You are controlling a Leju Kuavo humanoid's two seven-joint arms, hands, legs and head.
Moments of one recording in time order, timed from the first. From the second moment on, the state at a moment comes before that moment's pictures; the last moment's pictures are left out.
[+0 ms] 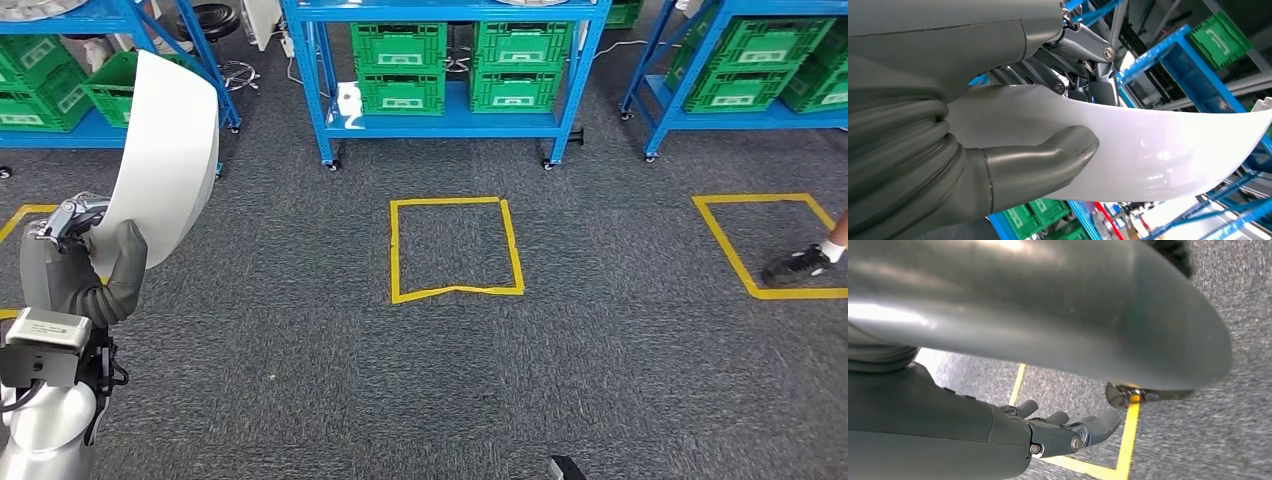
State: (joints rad) left arm -0.44 0.17 -0.33 -1.52 -0.17 0.10 -0.51; right arm -0.07 0.12 -1.21 -0.17 0.96 0.26 0.02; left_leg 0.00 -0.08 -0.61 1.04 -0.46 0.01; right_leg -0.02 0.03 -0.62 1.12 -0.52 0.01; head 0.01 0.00
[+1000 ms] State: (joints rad) left arm -0.40 0.21 -0.32 -1.51 -0.18 0.11 -0.53; right arm -0.06 0.13 -1.21 -0.17 1.00 0.27 0.02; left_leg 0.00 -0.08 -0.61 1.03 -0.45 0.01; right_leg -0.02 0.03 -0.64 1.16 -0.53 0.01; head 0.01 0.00
